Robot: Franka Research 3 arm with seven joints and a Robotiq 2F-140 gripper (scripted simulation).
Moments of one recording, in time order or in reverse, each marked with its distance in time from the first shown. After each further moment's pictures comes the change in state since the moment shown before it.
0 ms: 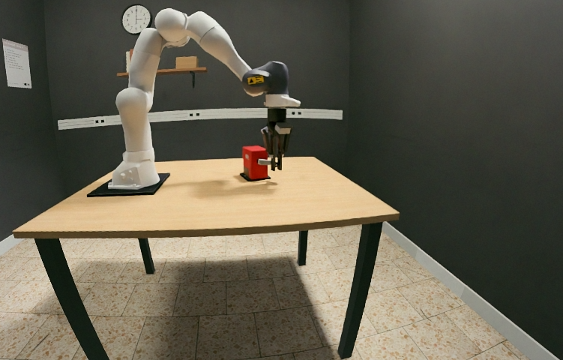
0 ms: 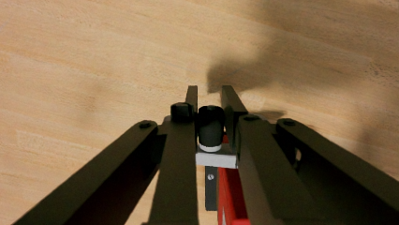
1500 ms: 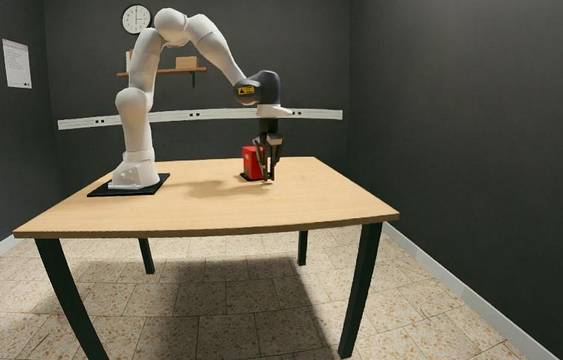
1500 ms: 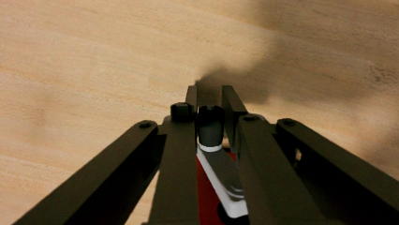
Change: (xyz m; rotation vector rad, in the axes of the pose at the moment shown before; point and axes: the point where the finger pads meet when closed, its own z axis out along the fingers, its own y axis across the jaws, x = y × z) arm 0.000 0.034 0.038 0.003 0.000 0.005
